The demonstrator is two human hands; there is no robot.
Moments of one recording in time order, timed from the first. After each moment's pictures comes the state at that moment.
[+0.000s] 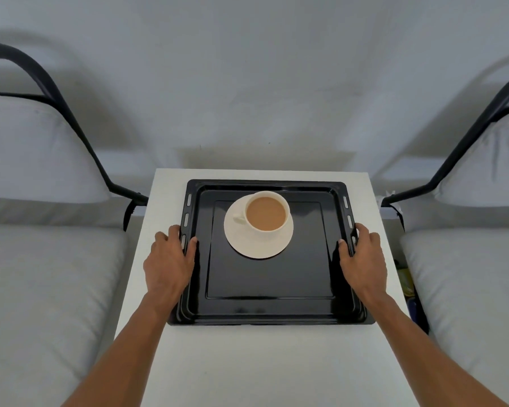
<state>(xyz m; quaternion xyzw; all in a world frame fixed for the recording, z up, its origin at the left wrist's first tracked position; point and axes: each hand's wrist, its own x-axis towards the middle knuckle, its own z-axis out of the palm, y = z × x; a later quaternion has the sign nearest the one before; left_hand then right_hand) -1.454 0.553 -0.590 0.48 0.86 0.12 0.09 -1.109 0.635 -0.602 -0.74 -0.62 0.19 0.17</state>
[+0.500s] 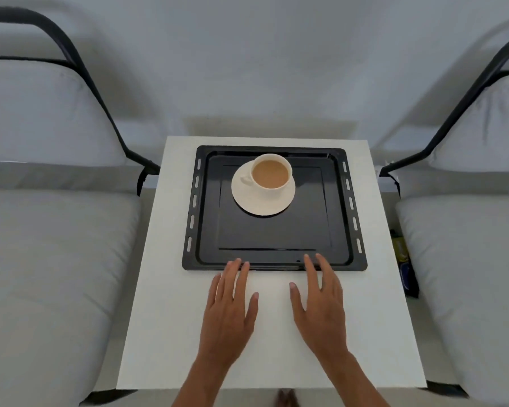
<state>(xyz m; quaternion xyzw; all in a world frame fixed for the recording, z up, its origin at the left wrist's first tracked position) -1.336 0.390 -0.594 0.65 0.72 0.19 0.12 -1.159 0.438 -0.599 -0.65 -0.72 0.16 0.18</state>
